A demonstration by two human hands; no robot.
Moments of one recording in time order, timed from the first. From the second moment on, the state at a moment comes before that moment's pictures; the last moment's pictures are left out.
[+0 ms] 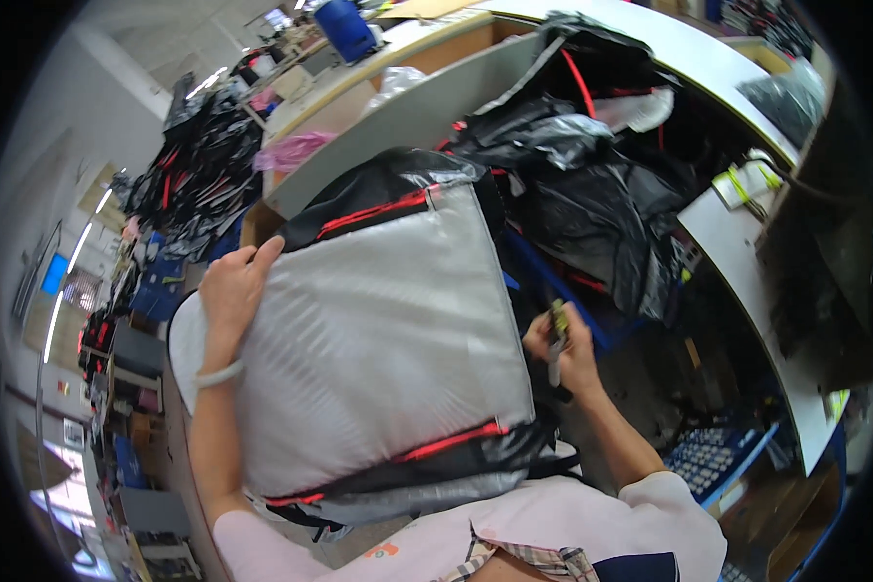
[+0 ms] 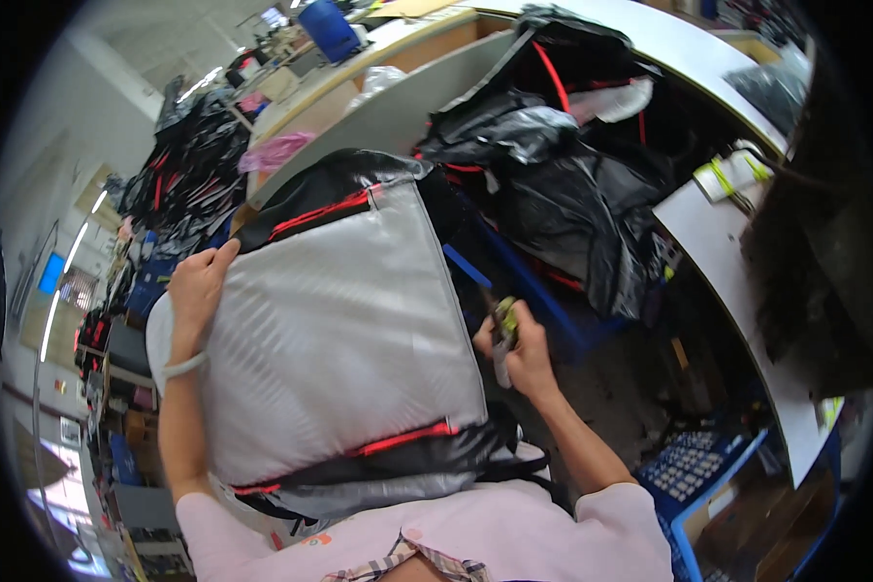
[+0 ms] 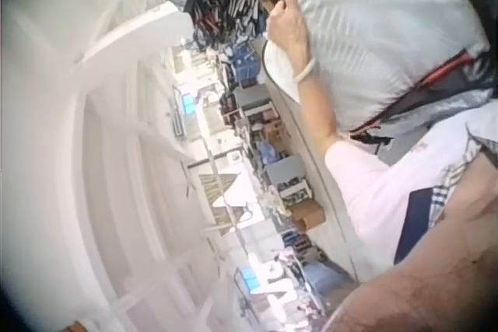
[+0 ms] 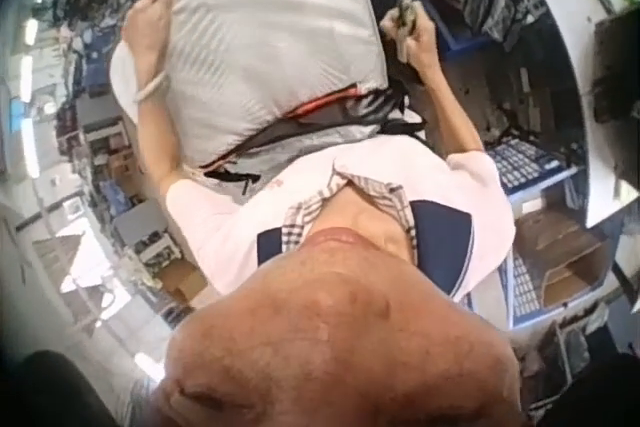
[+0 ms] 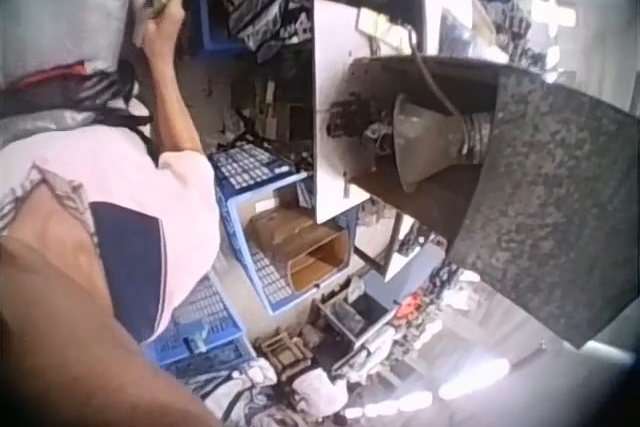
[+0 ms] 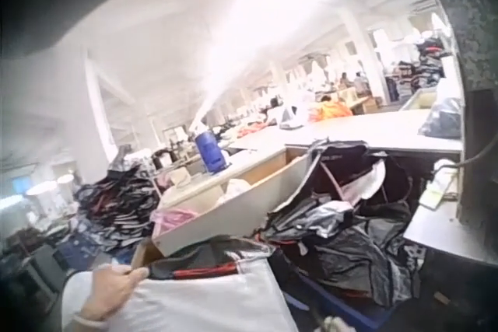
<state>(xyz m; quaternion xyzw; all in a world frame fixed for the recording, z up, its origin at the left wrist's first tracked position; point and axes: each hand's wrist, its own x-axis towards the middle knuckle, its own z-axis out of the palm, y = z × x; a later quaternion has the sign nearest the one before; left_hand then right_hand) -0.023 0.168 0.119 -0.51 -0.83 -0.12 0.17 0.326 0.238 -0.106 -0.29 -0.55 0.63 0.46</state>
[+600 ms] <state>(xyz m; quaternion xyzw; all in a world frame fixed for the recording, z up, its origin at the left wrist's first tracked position) 0.019 -0.013 0.135 -0.62 -0.78 -0.06 -0.02 0.166 0.270 0.001 -0.06 -0.63 0.74 0.22</state>
